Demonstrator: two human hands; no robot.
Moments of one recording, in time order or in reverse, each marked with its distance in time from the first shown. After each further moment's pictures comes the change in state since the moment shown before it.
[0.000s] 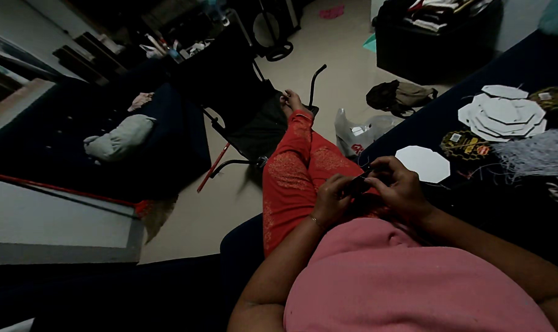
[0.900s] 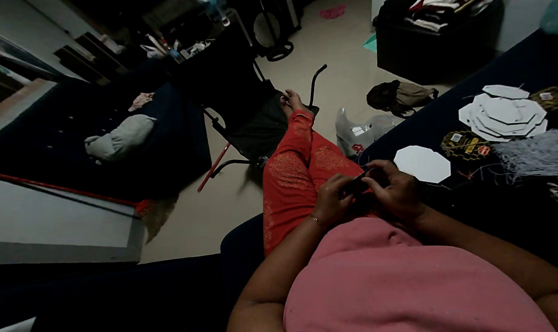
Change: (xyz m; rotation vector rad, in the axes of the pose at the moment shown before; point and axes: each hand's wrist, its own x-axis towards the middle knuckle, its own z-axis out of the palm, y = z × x) left_hand 0.001 0.003 0.000 0.025 -0.010 0.000; right_hand -0.002 0.011 0.011 -0.138 0.056 -0.143
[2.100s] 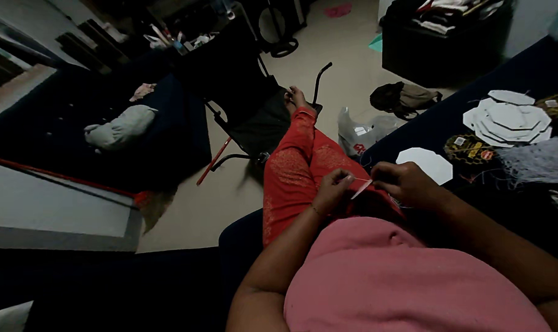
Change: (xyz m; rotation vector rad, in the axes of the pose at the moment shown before) left_hand 0.014 -0.011 -0.004 -0.472 -0.051 -0.450; right_hand 0.036 -0.007 -0.048 -0.073 -0.561 0.052
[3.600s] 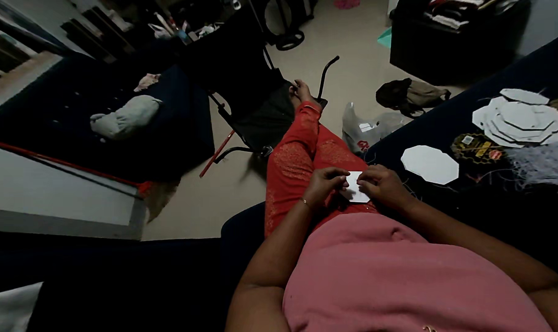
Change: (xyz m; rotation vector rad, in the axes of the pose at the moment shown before) left_hand -0.010 0.005 -0.025 -0.002 -0.026 -0.199; right_hand 0.008 0.035 0.071 0.044 0.091 0.122
